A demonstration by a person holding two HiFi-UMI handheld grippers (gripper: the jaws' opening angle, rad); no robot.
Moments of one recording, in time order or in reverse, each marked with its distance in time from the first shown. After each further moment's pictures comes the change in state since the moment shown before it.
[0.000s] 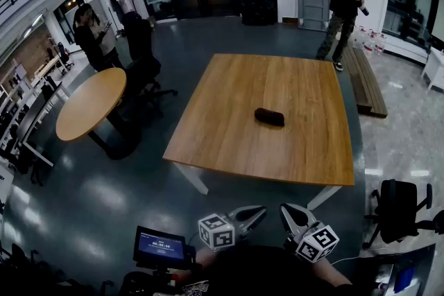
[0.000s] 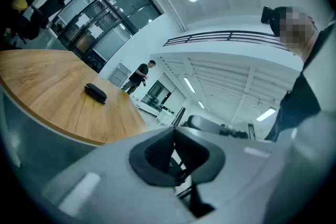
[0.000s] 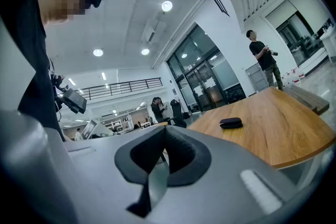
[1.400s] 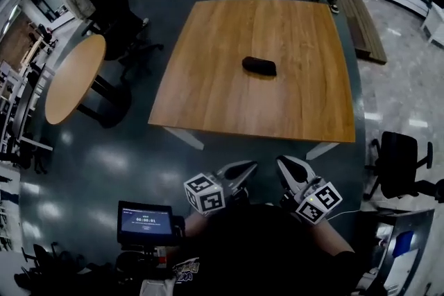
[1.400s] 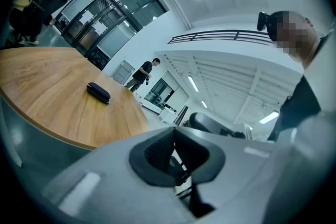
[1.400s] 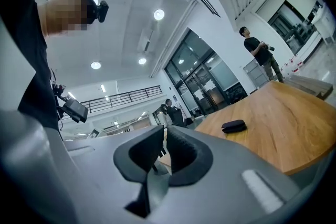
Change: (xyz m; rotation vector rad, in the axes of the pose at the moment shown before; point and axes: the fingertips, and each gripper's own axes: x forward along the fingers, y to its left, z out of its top) left arm 0.000 0.008 0.032 -0.041 0.020 0.037; right arm 0.017 -0.007 0.036 0.089 -0.088 0.022
